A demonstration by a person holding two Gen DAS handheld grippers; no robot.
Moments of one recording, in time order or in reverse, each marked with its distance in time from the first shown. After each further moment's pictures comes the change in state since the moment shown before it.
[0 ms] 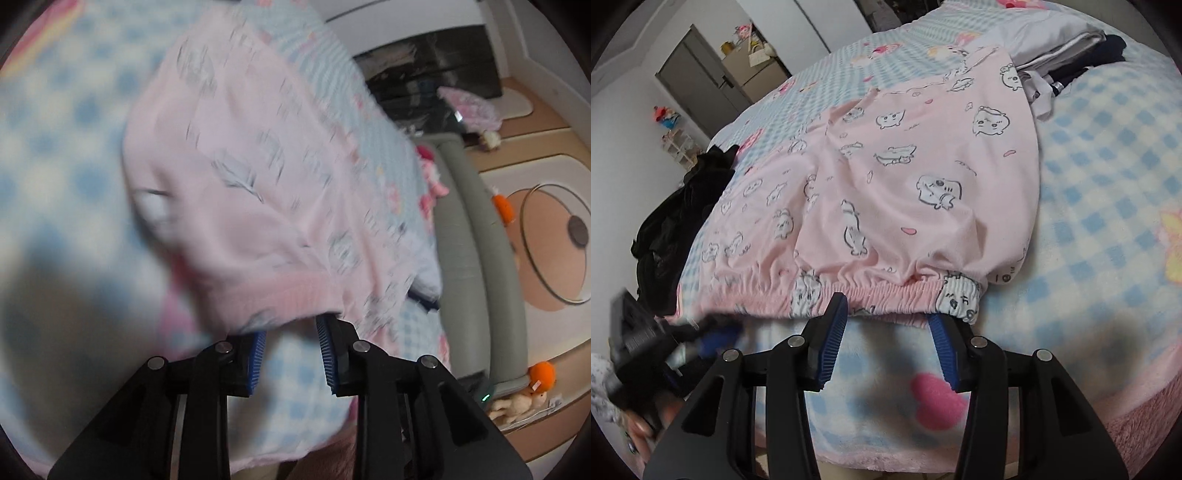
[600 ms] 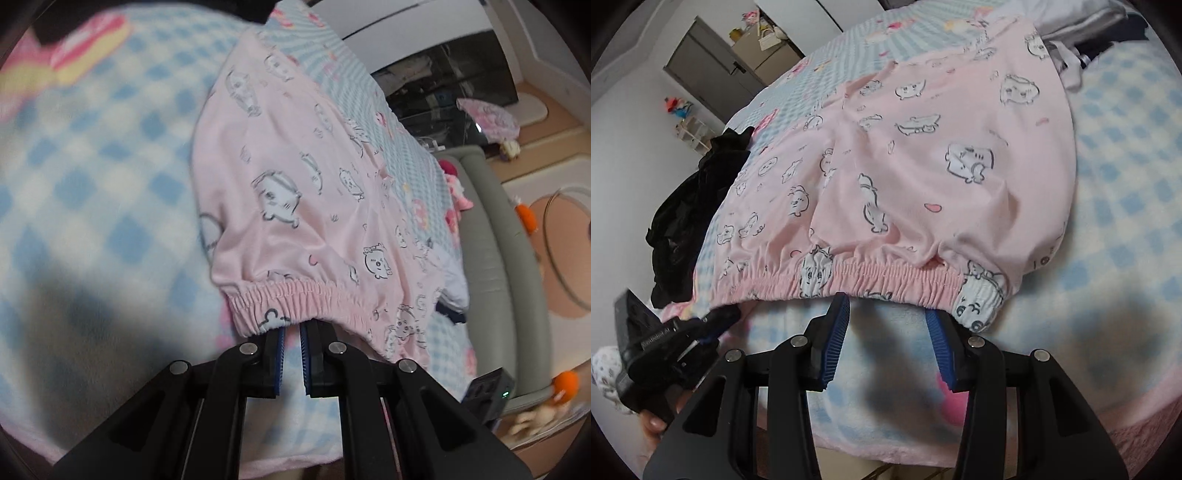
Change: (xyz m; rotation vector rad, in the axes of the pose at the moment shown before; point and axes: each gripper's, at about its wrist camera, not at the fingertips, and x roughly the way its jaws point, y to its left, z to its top) left arm -0.005 0.028 -0.017 -0.057 -0.002 0.088; right arm 0.014 0.002 -0.006 0.011 0.084 0.084
